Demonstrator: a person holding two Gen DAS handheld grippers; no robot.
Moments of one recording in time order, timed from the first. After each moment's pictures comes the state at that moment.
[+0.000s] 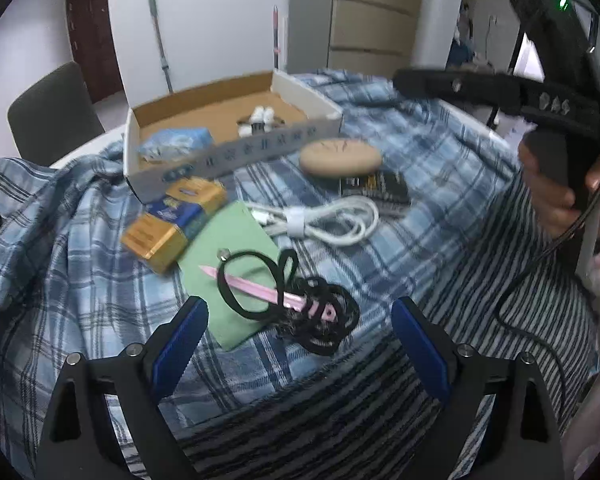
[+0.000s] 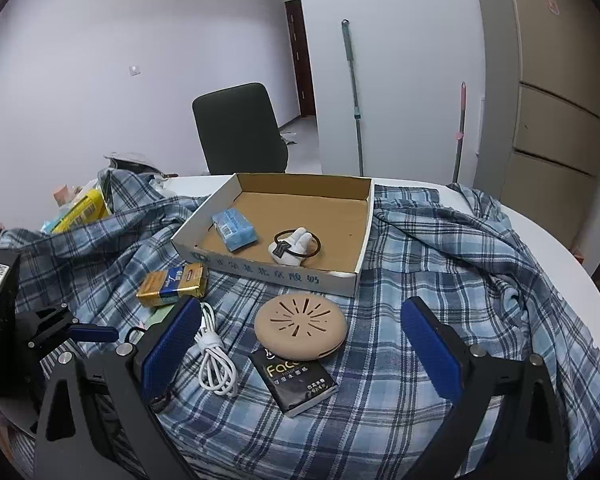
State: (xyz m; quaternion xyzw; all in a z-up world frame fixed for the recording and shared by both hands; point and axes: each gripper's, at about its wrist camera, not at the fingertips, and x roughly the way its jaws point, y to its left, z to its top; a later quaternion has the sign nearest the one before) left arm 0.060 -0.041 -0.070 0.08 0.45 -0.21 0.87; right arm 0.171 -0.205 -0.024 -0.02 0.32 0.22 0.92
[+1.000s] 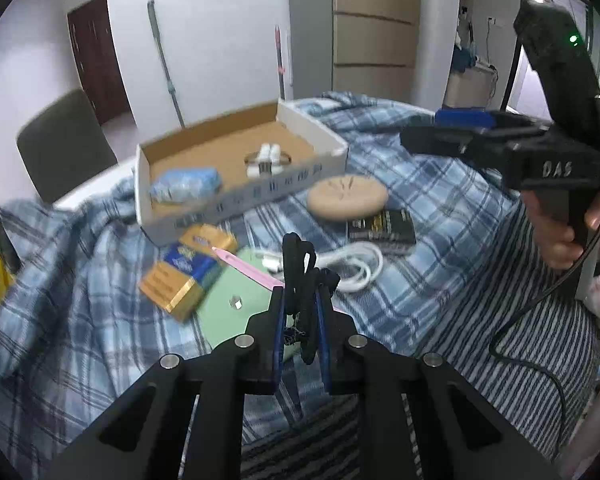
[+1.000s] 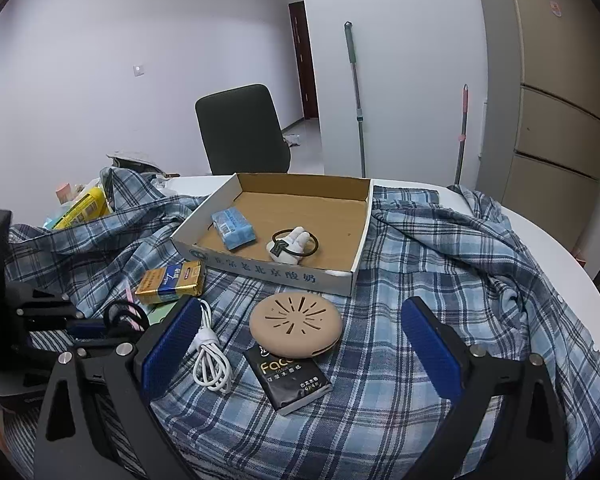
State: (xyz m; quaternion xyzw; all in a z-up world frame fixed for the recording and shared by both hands) left arm 0.068 -0.052 -0.038 0.10 0.40 -0.19 0.89; right arm 0.171 -0.210 -0.025 -0.02 0.32 0.23 0.92
